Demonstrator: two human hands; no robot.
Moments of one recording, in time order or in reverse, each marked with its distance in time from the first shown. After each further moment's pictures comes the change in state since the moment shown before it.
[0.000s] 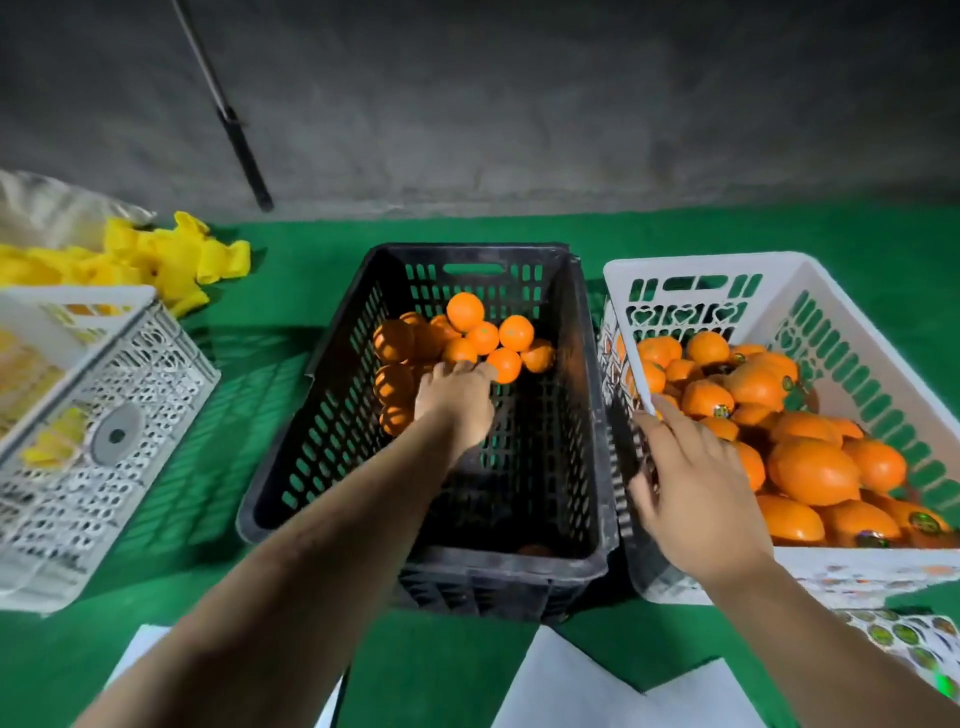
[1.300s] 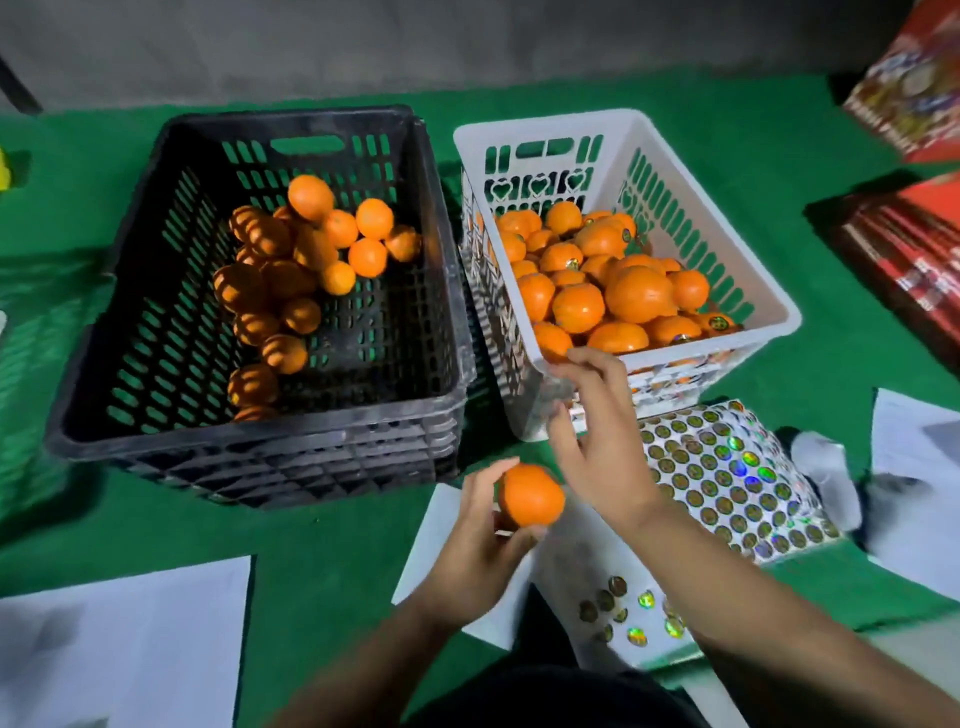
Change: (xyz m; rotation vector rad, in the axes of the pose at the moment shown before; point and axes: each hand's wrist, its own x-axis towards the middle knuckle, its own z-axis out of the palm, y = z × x) left_hand -0.239 0.101 0.183 -1.168 -0.236 0.359; right_hand -0.121 0.003 0.010 0.591 0.286 0.134
